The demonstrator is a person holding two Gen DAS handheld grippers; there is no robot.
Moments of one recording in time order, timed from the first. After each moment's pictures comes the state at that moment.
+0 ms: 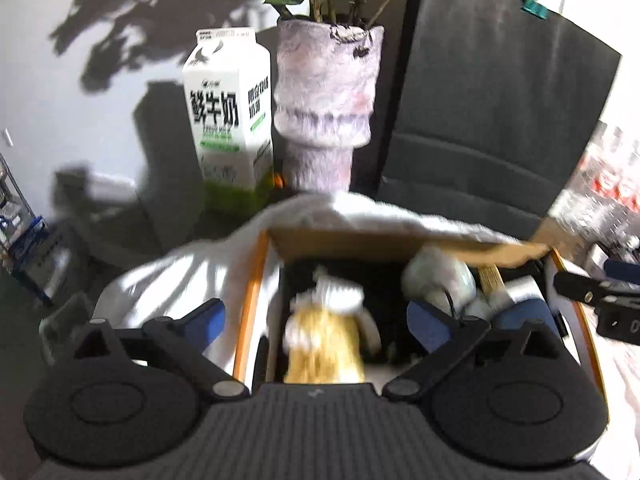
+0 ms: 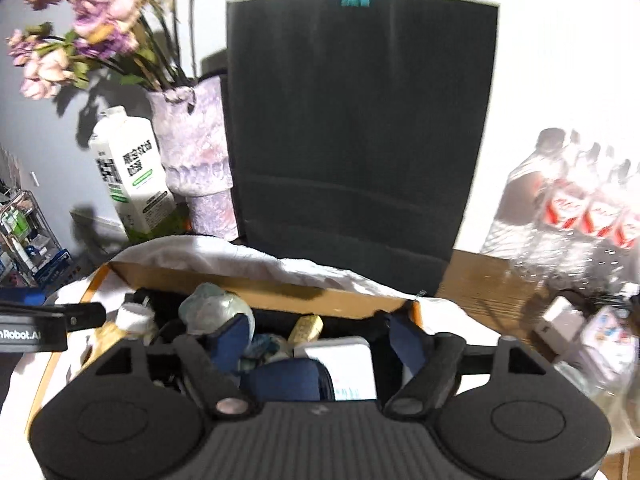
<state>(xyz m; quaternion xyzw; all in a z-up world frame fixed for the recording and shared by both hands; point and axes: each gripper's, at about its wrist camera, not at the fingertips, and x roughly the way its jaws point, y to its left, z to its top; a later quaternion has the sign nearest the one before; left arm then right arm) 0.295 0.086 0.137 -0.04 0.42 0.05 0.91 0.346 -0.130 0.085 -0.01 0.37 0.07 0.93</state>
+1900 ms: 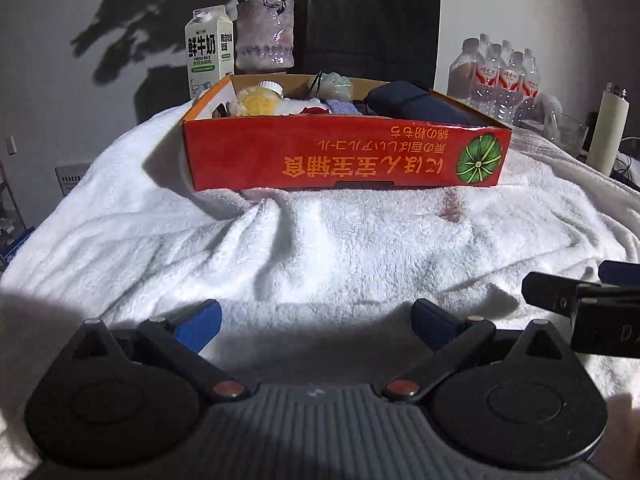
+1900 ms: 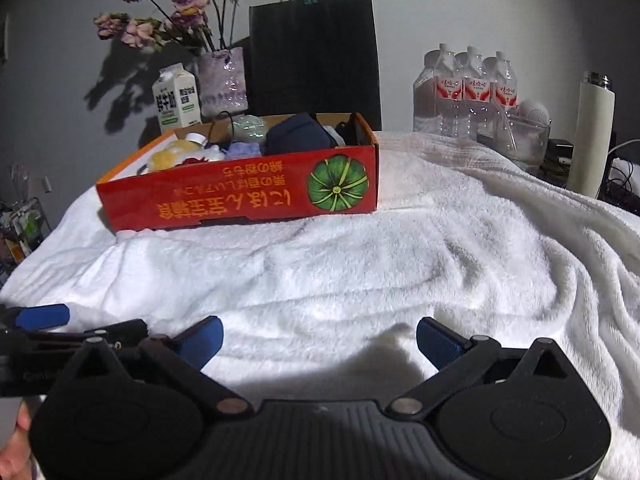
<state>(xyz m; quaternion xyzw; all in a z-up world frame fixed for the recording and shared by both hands) 0.018 0.013 0.002 0.00 0.32 0.00 0.95 0.026 -0.139 -0.047 0.04 0.30 0.02 0.95</state>
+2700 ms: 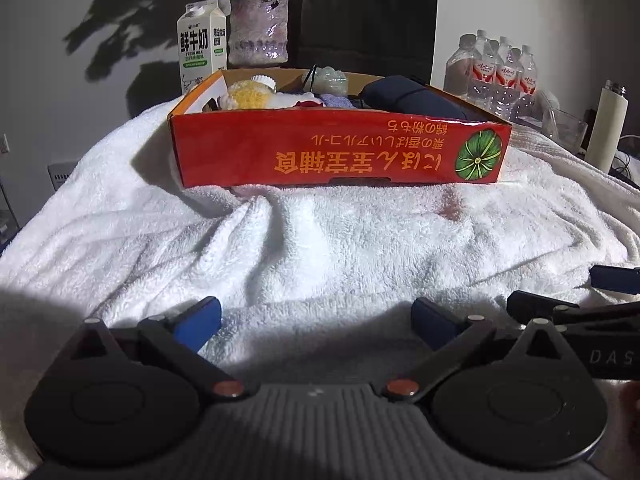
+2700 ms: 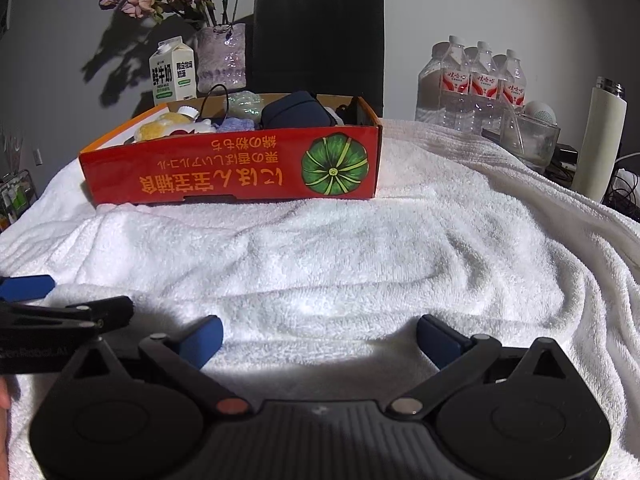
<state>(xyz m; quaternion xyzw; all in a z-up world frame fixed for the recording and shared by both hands) 0.024 0.013 -0.002 -0.01 0.33 -0.01 0.94 0.037 -0.139 -0.059 0.01 0.32 0.02 0.95</state>
